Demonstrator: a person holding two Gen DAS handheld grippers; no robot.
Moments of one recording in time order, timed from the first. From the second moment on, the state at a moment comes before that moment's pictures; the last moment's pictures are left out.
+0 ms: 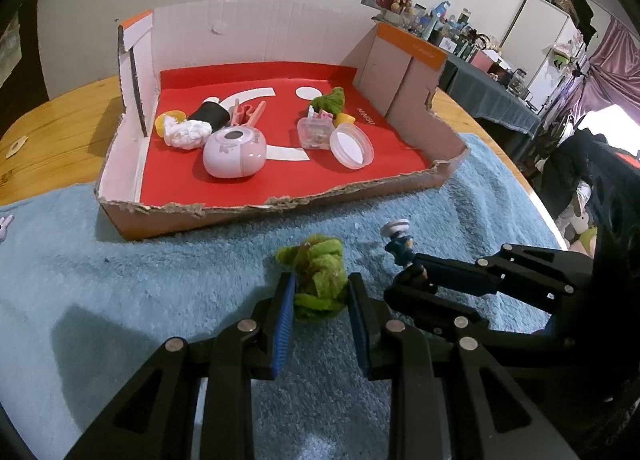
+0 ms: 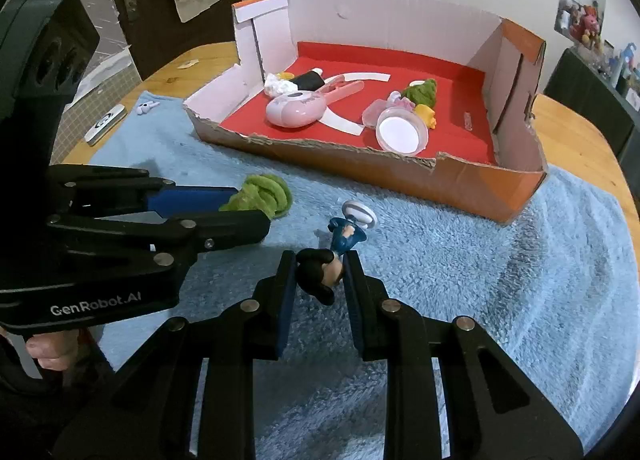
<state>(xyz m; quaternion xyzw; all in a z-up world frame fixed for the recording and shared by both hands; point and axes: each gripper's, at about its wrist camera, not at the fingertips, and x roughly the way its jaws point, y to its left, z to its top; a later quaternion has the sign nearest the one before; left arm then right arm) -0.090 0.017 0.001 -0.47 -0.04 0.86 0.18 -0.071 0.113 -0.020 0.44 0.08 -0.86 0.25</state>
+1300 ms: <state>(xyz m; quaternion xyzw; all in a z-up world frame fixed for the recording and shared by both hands) -0.102 0.005 0.044 -0.43 -0.06 0.88 0.17 -0.078 0.118 0.029 0.40 0.07 -0.88 0.26</state>
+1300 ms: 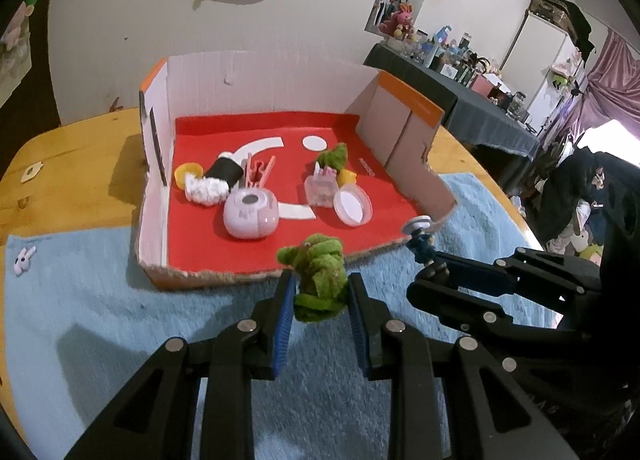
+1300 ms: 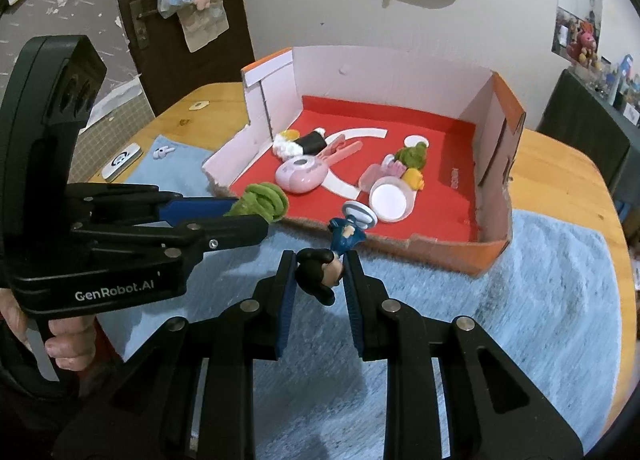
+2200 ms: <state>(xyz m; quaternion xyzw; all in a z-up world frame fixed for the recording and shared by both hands) -0.177 0.022 0.034 -0.46 -0.05 0.87 0.18 -0.155 0.133 0.020 0.44 0.07 -0.87 0.23</state>
